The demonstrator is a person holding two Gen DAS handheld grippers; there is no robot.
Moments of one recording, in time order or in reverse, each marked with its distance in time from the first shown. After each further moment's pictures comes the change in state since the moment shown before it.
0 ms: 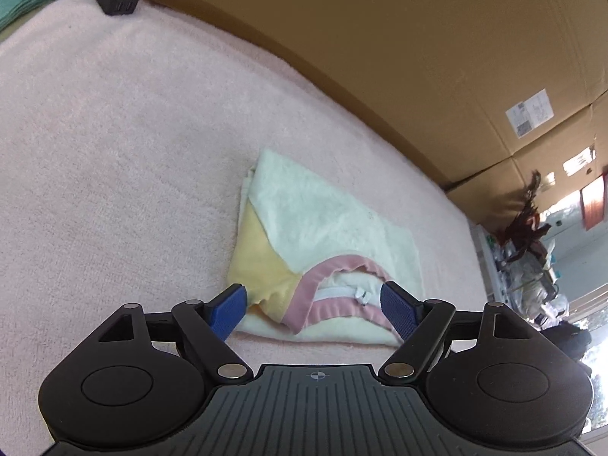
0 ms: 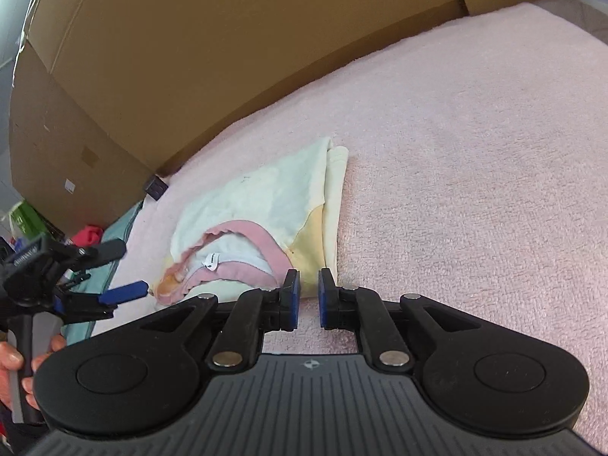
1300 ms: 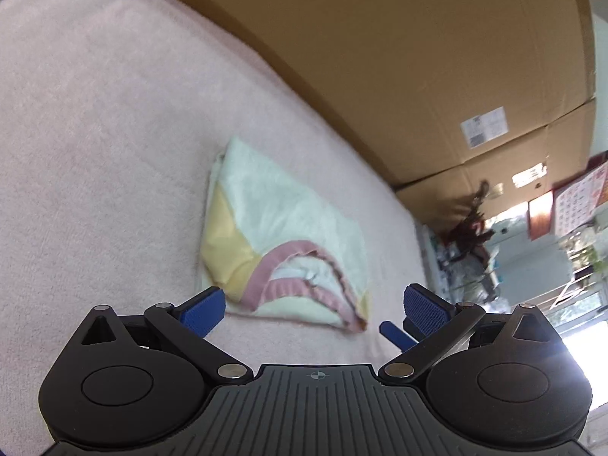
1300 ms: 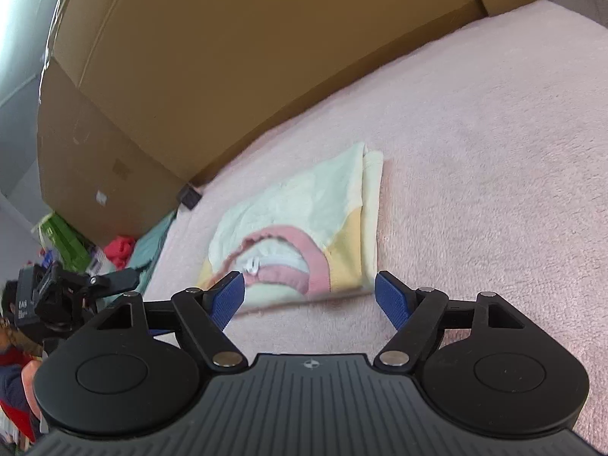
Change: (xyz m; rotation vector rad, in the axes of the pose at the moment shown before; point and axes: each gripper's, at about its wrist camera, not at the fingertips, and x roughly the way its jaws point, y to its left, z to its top) left arm -0.028 0.005 0.000 -0.072 -0.003 -0.225; right arm -0.021 0.006 0.006 0.063 -0.083 0.134
